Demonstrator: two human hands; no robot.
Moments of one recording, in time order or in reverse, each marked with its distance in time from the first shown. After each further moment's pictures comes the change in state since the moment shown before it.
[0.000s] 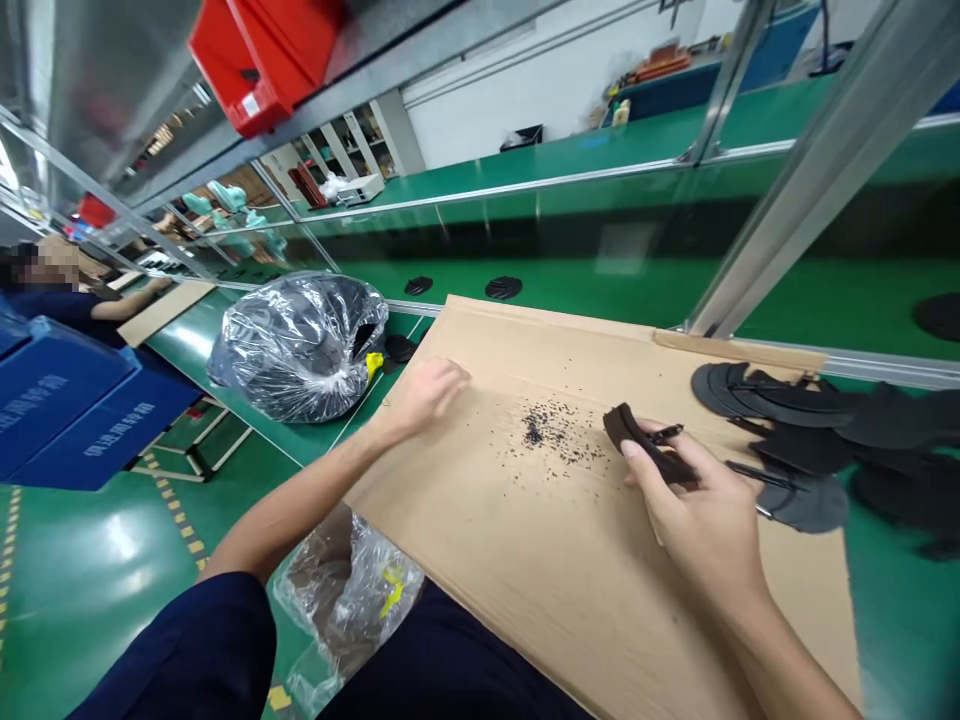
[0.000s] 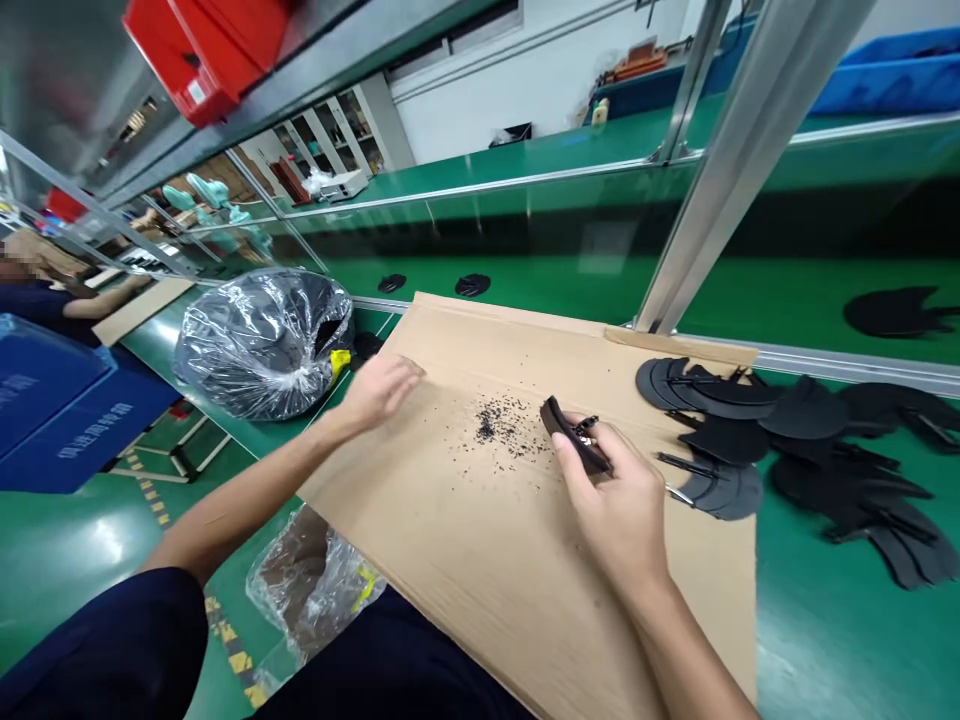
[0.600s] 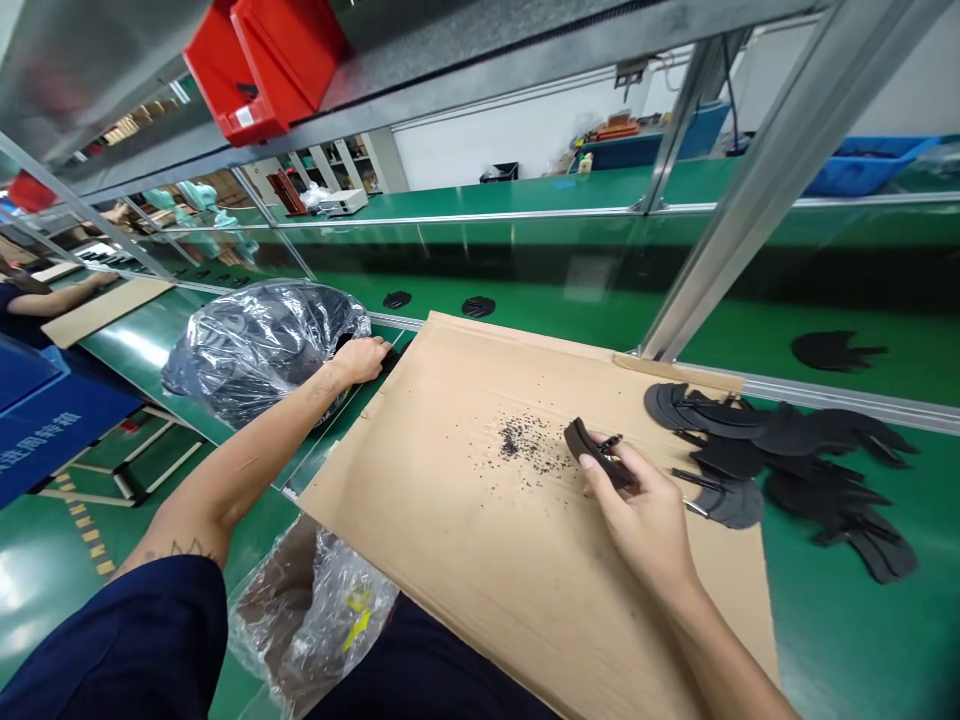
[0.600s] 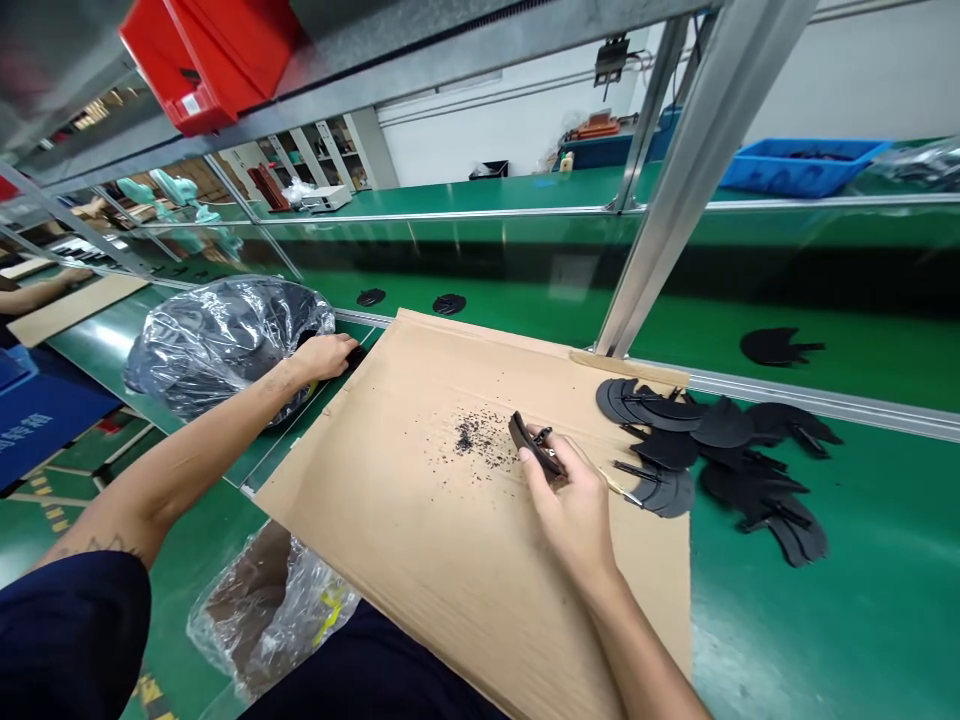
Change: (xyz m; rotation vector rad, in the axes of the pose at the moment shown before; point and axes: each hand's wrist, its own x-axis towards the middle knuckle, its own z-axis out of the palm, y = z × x) left_hand 0.029 -0.099 -0.020 0.204 -0.388 -0.424; right_hand -0.004 -0.001 0.000 0.046 -0.064 0.012
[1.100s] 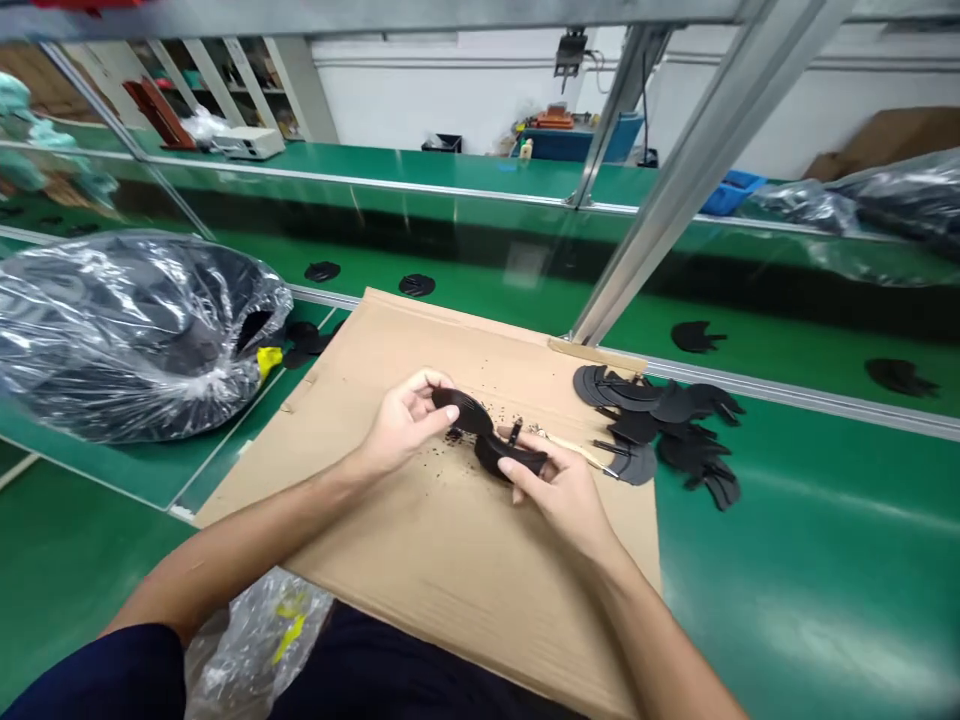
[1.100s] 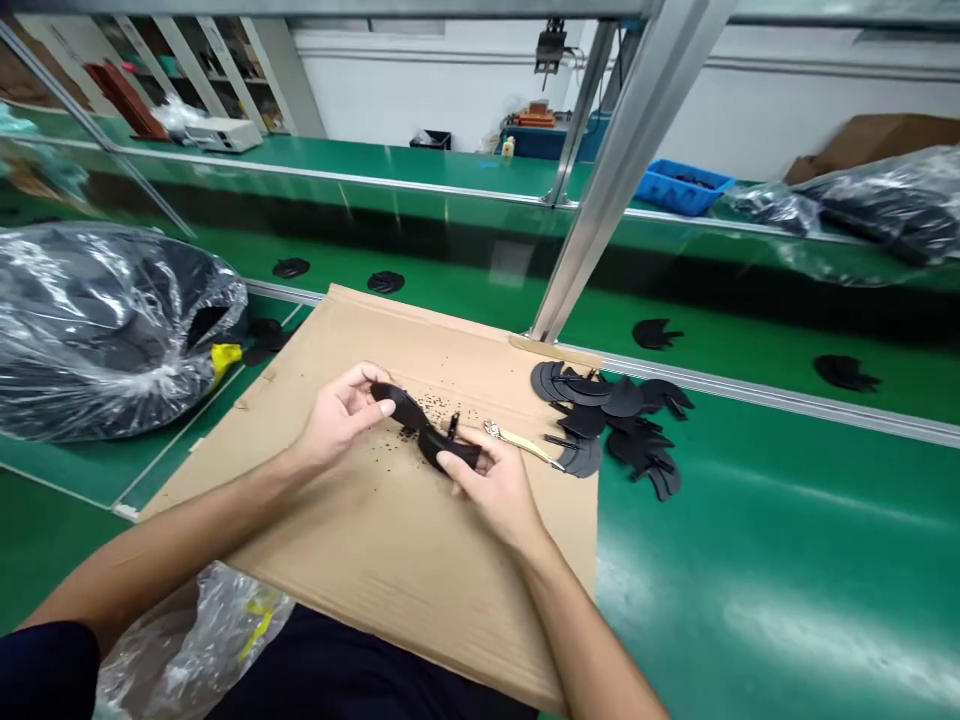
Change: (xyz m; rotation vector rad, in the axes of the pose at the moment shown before) left_hand -0.094 0.196 0.010 -1.826 0.215 0.253; right_hand -0.008 -0.019 0.001 0.323 -0.293 0.378
